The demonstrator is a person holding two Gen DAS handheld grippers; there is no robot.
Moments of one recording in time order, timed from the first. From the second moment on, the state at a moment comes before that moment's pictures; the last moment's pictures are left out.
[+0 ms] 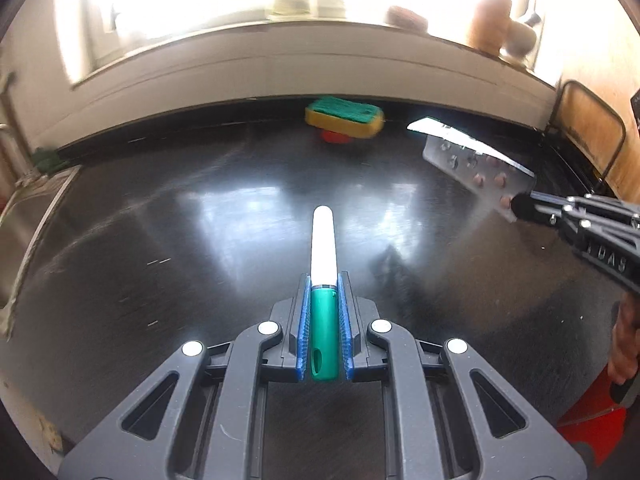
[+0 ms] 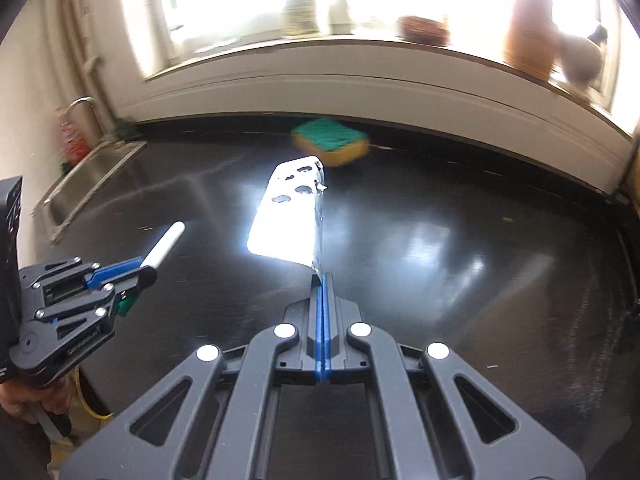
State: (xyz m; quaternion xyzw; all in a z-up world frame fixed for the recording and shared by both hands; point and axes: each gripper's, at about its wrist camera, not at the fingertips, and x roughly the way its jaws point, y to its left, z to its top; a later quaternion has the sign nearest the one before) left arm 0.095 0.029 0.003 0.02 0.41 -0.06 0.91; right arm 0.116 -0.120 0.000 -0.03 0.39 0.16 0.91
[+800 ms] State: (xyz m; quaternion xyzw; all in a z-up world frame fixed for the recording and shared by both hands) left arm -0.193 0.334 -0.057 -0.16 0.42 0.27 0.85; right arm -0.024 0.286 -0.076 -0.15 0.45 0.52 0.71
